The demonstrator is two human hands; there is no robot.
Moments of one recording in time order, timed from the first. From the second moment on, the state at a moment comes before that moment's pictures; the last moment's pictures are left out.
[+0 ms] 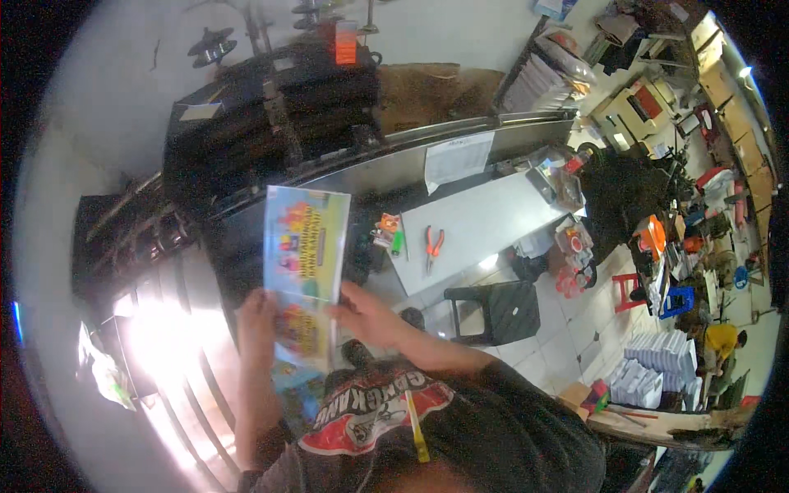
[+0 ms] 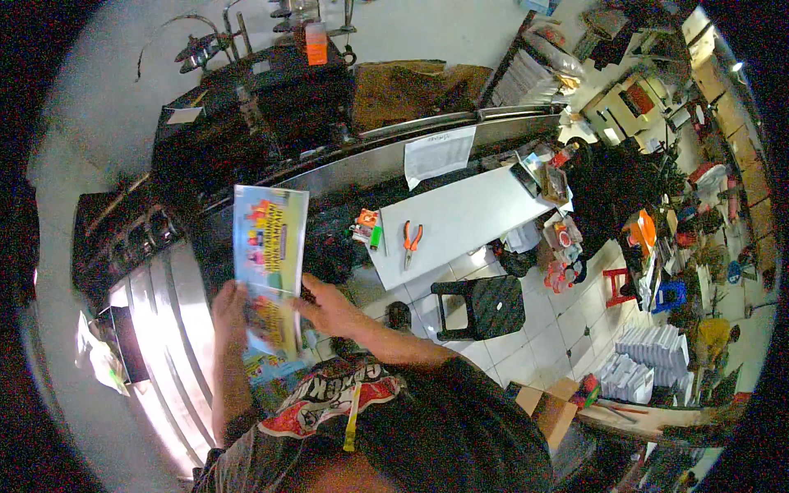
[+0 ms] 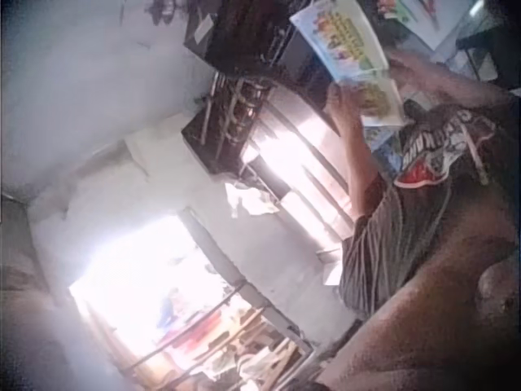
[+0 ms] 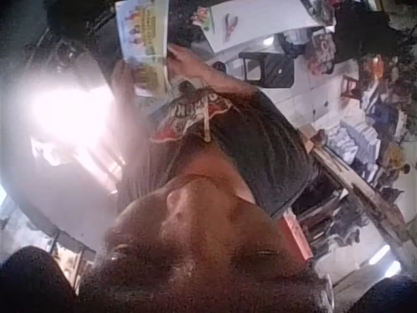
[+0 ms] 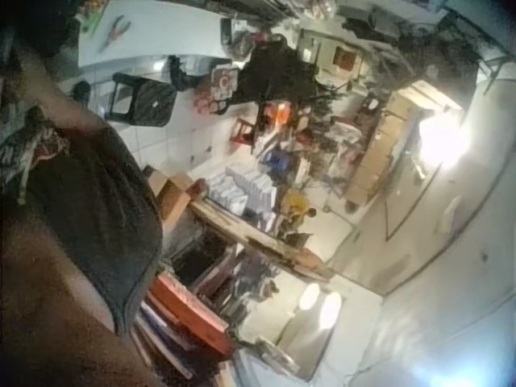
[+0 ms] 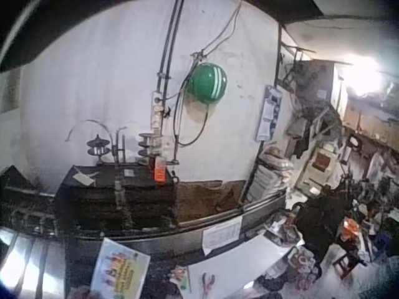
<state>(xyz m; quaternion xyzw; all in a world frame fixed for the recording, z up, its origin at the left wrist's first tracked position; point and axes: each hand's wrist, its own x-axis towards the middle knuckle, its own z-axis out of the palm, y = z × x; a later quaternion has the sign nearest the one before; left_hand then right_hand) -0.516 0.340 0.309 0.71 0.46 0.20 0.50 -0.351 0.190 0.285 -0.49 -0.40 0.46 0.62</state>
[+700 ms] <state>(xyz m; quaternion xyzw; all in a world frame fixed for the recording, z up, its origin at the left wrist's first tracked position) -0.179 0.279 0.238 0.19 0.21 0.07 0.96 0.015 0.123 0.294 -0.61 -0.21 0.47 0.60</state>
